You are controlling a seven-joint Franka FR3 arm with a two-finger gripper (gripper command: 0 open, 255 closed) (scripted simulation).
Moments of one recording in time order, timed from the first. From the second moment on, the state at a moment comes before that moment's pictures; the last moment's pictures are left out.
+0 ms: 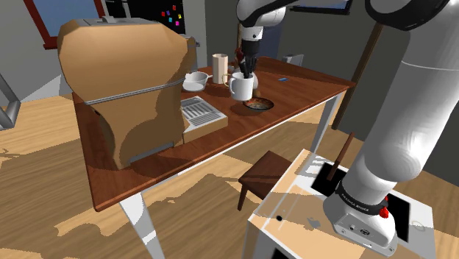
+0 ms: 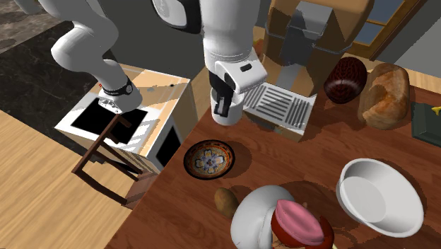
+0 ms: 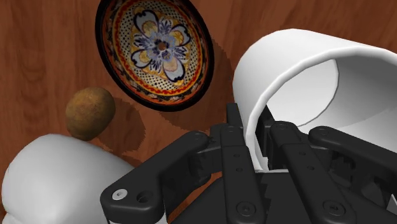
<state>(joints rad) -0.03 0.10 -0.24 -1.81 0.05 1.89 -0.35</state>
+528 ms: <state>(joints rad) -0.13 0.17 -0.32 -1.68 0.07 1.81 -0.53</state>
